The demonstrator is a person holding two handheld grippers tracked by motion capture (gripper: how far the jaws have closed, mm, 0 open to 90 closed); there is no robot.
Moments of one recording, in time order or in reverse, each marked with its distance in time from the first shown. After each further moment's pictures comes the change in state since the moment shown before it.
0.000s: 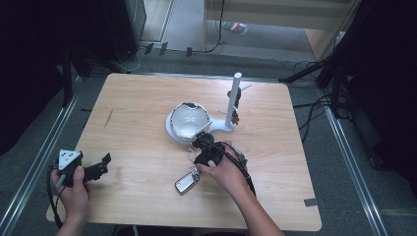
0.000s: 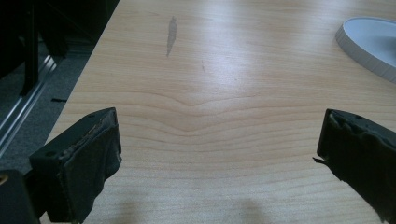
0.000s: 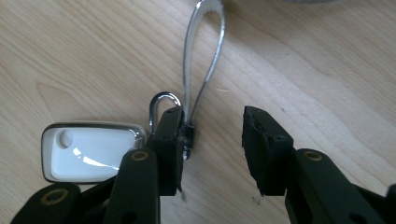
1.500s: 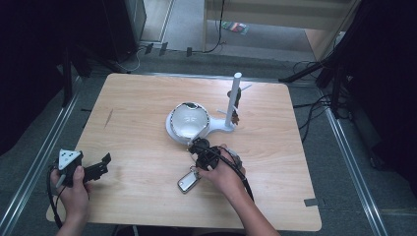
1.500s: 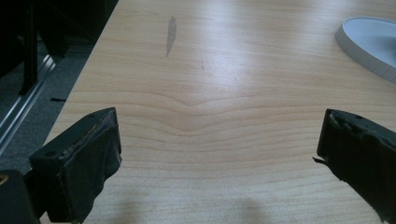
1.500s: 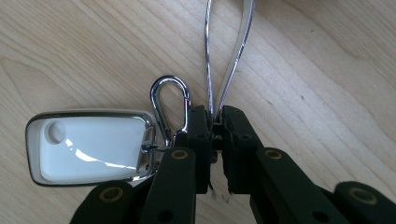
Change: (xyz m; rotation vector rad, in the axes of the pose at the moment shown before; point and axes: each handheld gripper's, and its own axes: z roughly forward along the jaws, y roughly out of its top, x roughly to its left) left arm 0.000 0.000 0.000 0.001 -0.002 -0.002; right arm 0.008 -0.004 0.016 0.067 -0.050 -0.030
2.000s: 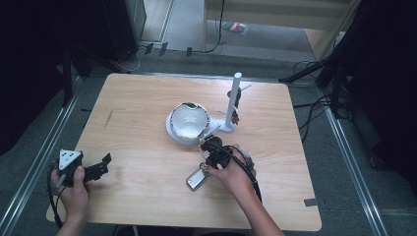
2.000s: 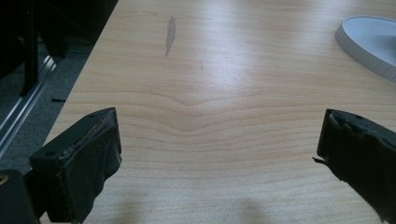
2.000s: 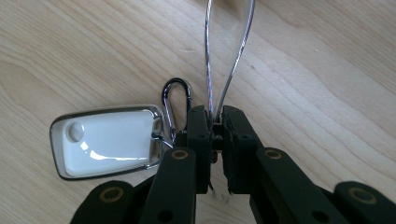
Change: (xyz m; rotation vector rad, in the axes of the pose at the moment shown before) left arm -0.001 0.000 0.000 0.000 0.000 0.006; right arm -0.024 -0.018 -0.016 -0.044 0.002 0.097
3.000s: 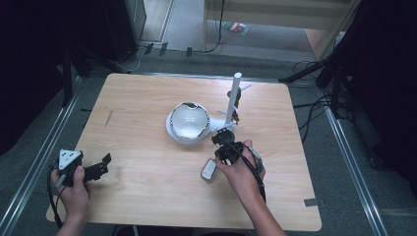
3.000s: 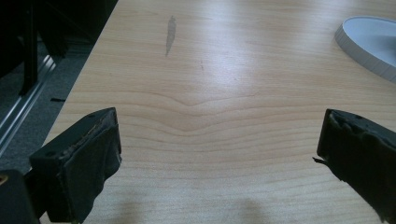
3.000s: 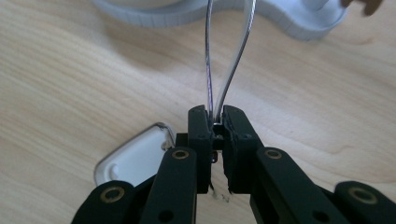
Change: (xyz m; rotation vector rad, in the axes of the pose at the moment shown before) left arm 0.000 0.000 0.000 0.002 -0.001 -0.004; right arm -0.013 -0.009 -0.032 -0.213 -0.155 0.122
